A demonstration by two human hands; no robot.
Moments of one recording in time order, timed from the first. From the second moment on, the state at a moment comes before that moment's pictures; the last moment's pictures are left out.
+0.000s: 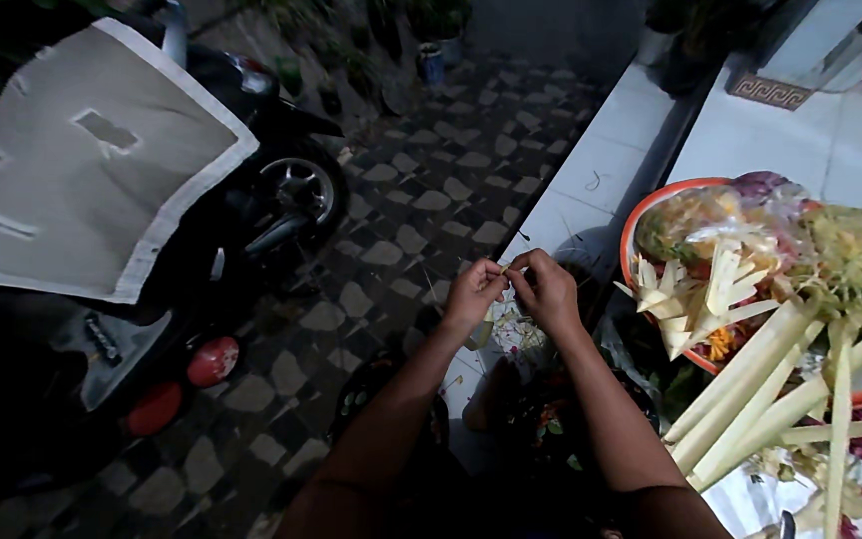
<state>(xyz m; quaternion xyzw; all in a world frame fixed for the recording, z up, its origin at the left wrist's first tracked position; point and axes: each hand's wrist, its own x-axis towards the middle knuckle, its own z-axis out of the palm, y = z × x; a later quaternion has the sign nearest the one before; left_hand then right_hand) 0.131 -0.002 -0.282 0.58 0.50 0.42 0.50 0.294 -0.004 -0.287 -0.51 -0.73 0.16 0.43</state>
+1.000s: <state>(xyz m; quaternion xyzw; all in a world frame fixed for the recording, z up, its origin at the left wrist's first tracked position) 0.128 -0.002 -0.285 0.65 0.48 0.41 0.42 0.320 0.001 -0.282 -0.44 -0.79 0.17 0.38</state>
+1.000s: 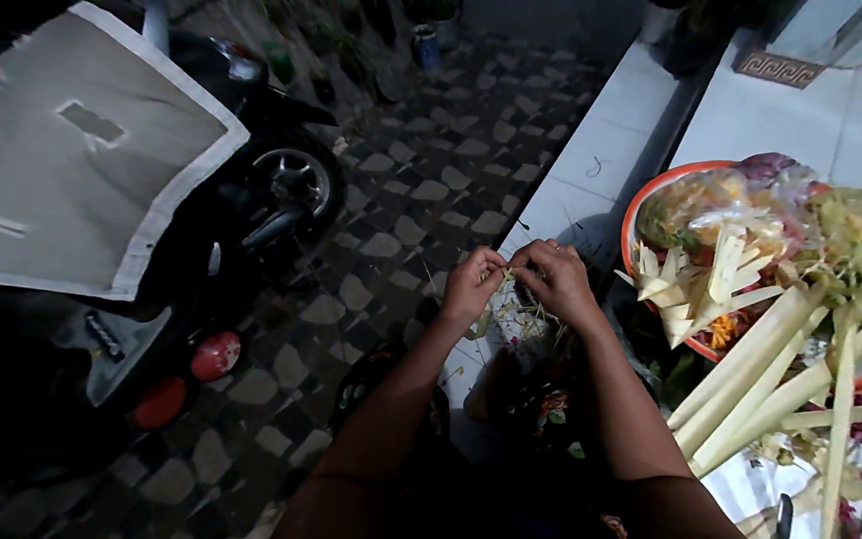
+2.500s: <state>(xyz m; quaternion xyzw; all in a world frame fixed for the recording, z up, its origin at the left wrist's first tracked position) 0.139 -0.008 -0.284 0.66 0.46 0.37 0.46 0.316 0.002 -0.283 -0.54 -0.68 0.25 0.41</state>
